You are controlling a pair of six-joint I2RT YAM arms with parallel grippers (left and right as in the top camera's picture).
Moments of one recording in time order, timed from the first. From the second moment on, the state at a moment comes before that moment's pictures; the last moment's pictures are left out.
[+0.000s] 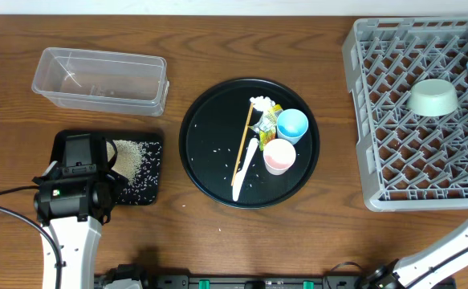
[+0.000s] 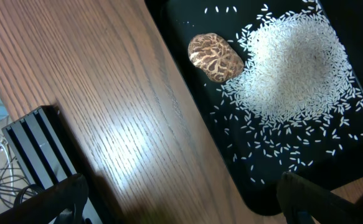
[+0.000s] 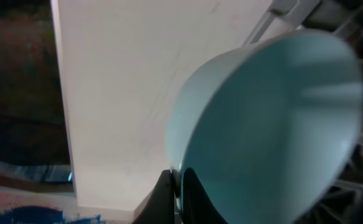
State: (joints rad) left arm 0.12 1.02 0.92 -1.25 -0.35 -0.90; right arm -0.85 2.29 1.77 0.06 -1.23 0.83
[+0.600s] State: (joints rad) left arm 0.12 1.02 0.92 -1.25 -0.35 -0.90; right arm -0.89 2.29 1.77 -0.09 -1.30 0.83
